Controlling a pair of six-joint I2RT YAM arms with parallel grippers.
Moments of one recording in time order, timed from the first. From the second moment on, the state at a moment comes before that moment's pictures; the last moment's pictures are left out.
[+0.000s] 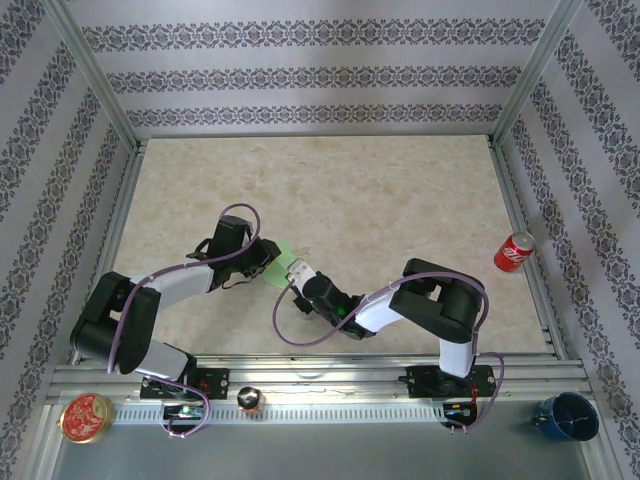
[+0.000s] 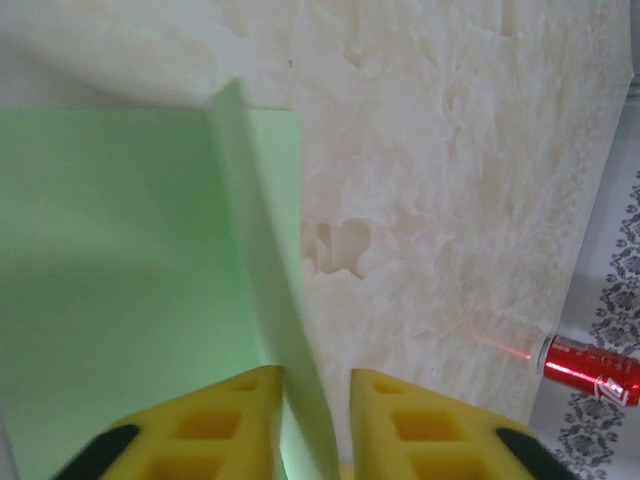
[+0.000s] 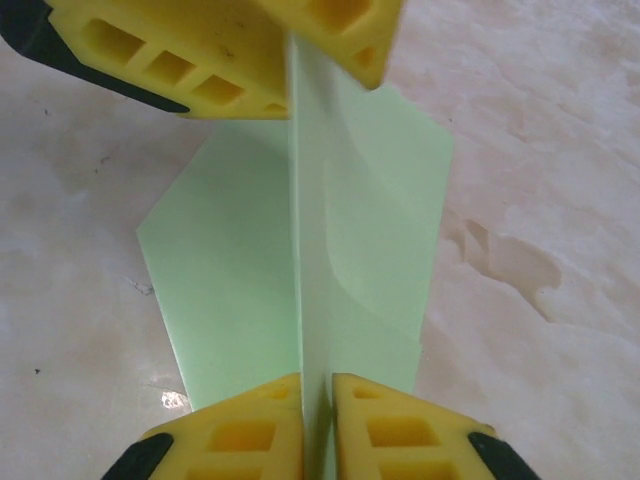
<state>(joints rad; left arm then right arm) -0.35 1.45 0.62 0.05 0.36 -1.07 1.08 1.87 0.63 0.69 0.35 0.08</state>
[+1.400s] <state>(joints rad) -0.35 1.45 0.63 0.04 0.37 -1.07 1.07 1.76 0.67 0.43 0.27 0.26</state>
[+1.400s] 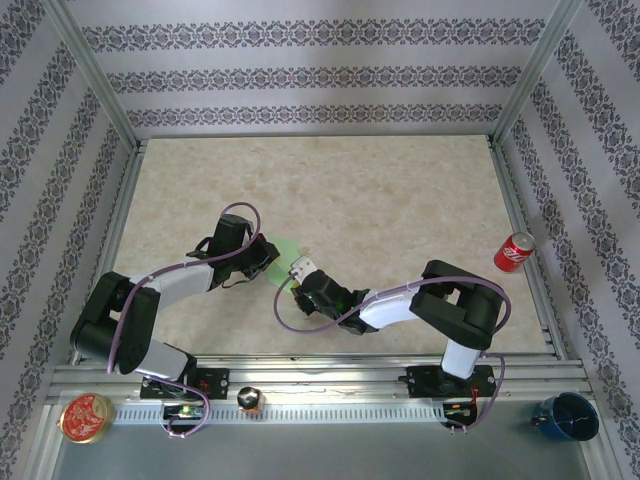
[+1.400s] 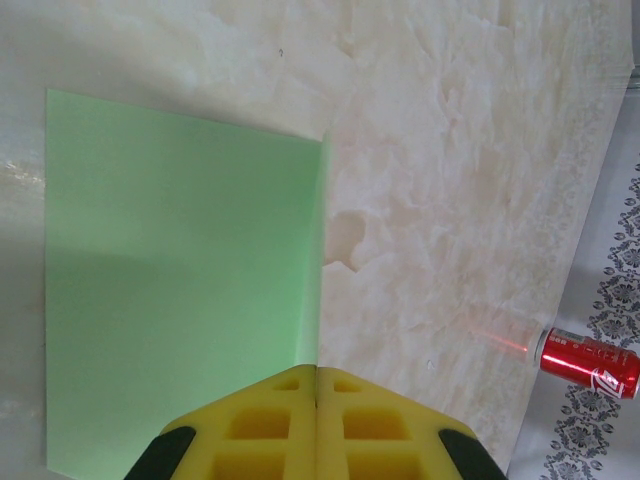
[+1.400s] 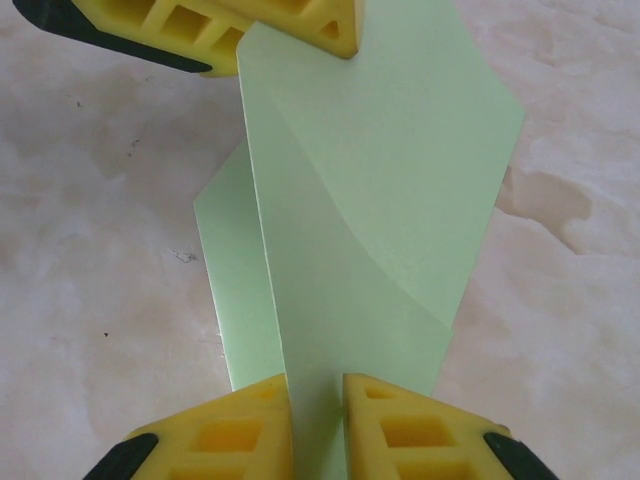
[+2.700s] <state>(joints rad) -0.35 1.41 0.64 -0.02 0.35 -1.05 1.04 1.74 0.62 0.44 0.23 0.23</state>
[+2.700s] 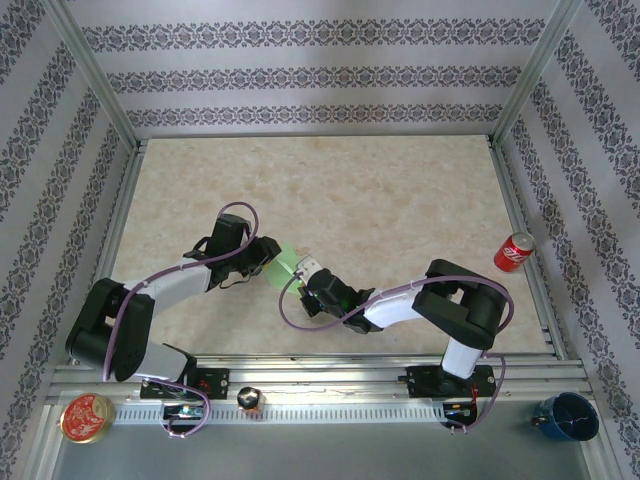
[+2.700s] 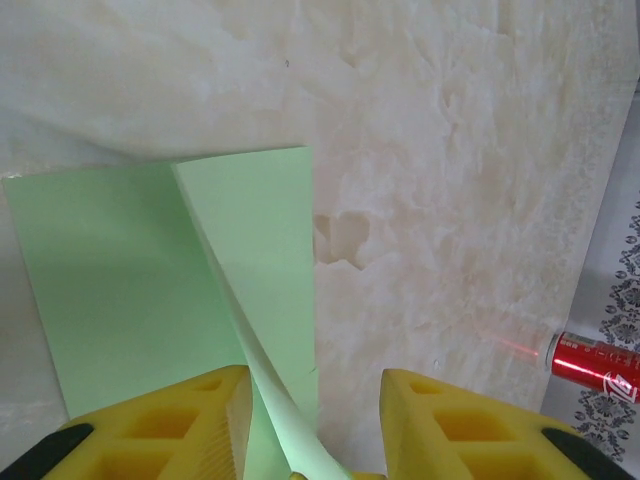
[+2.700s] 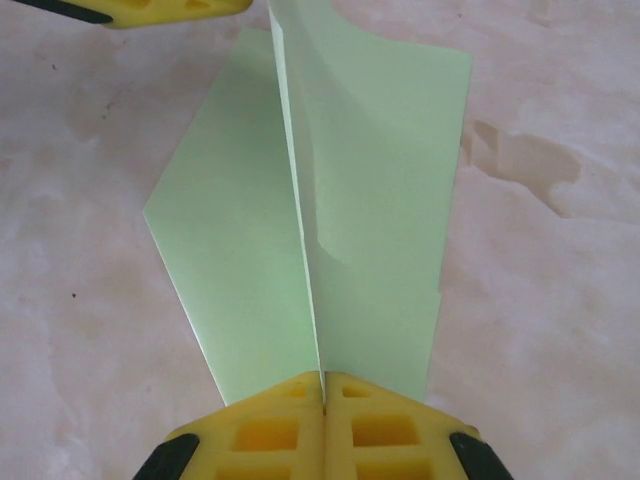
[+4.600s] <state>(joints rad) -0.35 1.50 0.69 -0.08 0.38 -1.02 1.04 1.71 0.57 0.49 0.19 0.15</state>
